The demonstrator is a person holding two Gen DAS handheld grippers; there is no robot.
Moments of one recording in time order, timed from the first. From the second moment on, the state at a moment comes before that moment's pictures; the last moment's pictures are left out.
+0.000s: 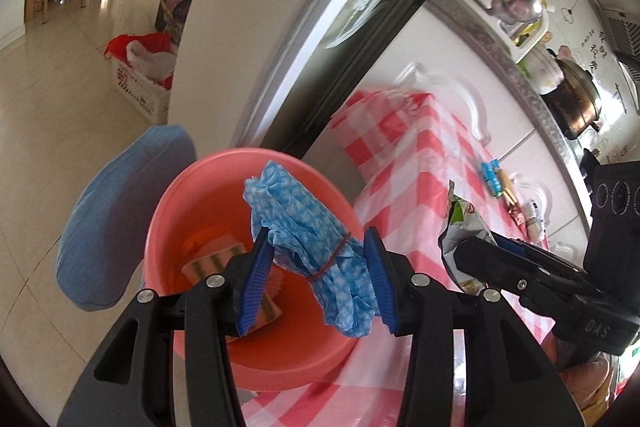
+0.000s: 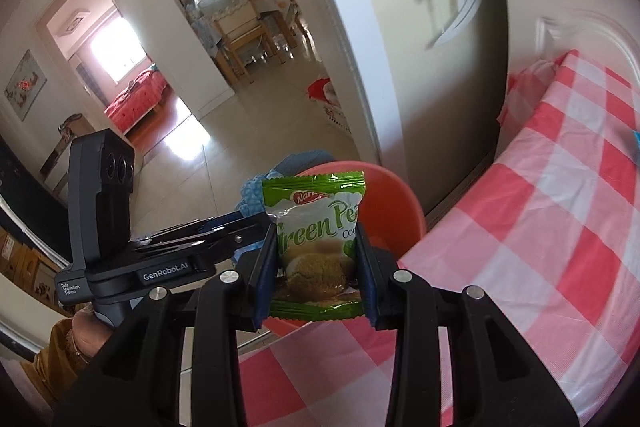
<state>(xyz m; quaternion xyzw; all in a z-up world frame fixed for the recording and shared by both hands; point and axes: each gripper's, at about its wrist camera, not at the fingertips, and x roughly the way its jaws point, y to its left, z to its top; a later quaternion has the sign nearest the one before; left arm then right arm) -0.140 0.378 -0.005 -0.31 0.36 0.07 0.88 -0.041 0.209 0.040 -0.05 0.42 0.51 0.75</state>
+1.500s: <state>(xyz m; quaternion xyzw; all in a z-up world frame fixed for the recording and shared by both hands) -0.150 0.402 -0.028 -0.36 0.38 0.13 0.85 -0.040 0.166 0.030 -0.02 0.41 0.47 0.78</state>
